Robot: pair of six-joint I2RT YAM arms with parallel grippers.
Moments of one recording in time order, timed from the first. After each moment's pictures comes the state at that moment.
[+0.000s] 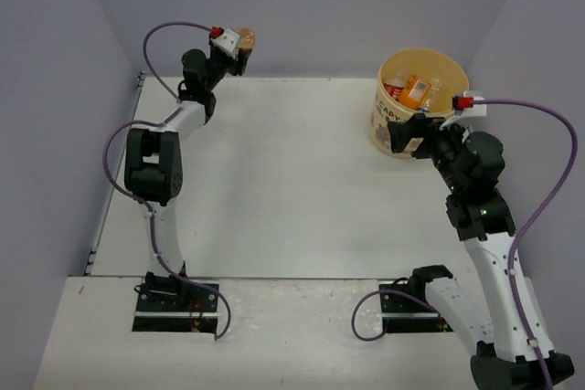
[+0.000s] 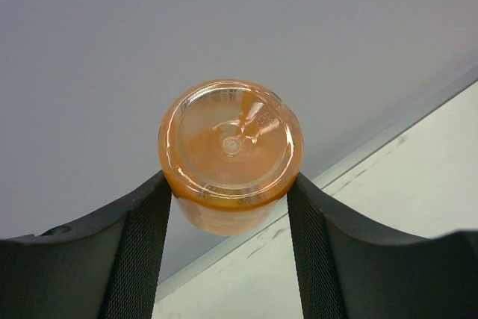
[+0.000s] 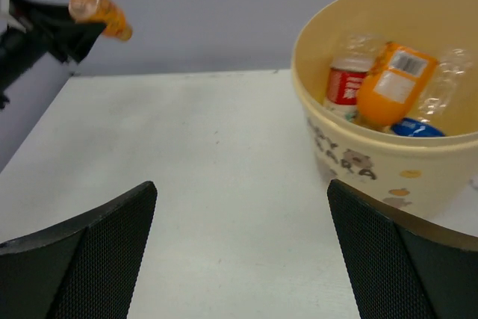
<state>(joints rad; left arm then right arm) -0.13 2.17 1.62 0.68 0.38 0.29 0.14 0.76 0.97 -0.29 -0.06 0.27</state>
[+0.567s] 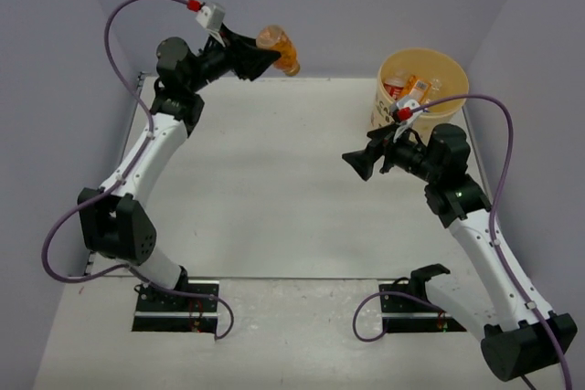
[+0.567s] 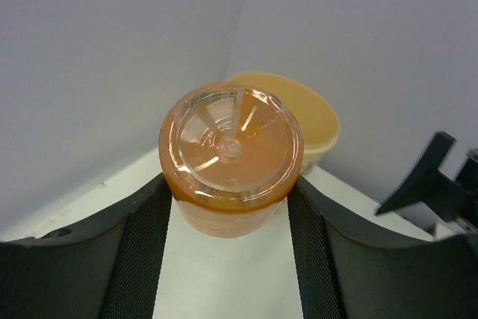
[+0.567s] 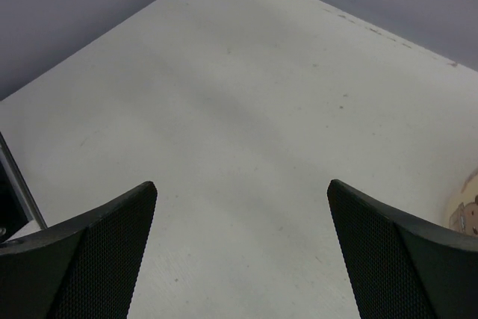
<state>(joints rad) -0.22 1.64 1.53 0.38 0.73 -0.44 0.27 0.91 0.91 -0.20 -0.54 0.06</state>
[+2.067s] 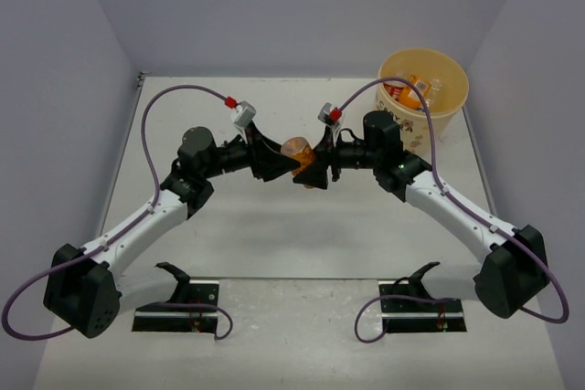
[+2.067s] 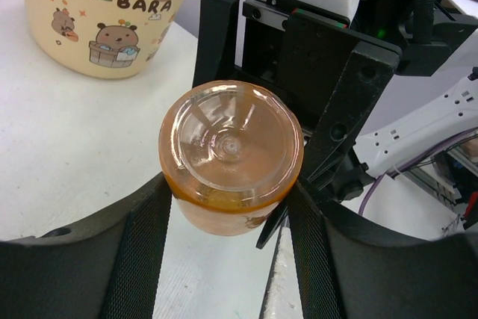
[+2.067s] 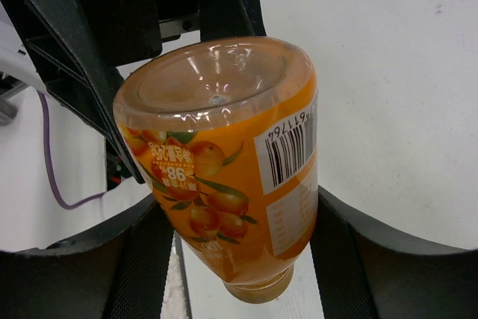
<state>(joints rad) -0.51 1.15 0.77 0.40 0.73 -0.56 0.56 1.29 0.99 -0.05 -0.80 0.14</state>
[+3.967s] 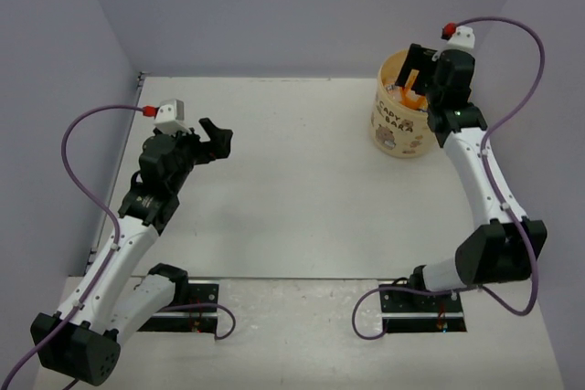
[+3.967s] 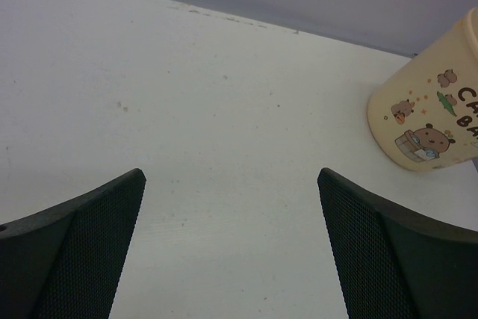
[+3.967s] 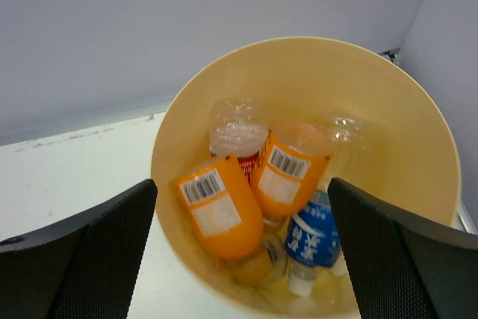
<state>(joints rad) -0.28 0.86 0.77 -0.10 -0.06 -0.43 0.07 1.48 1.43 -0.20 0.19 0.20</state>
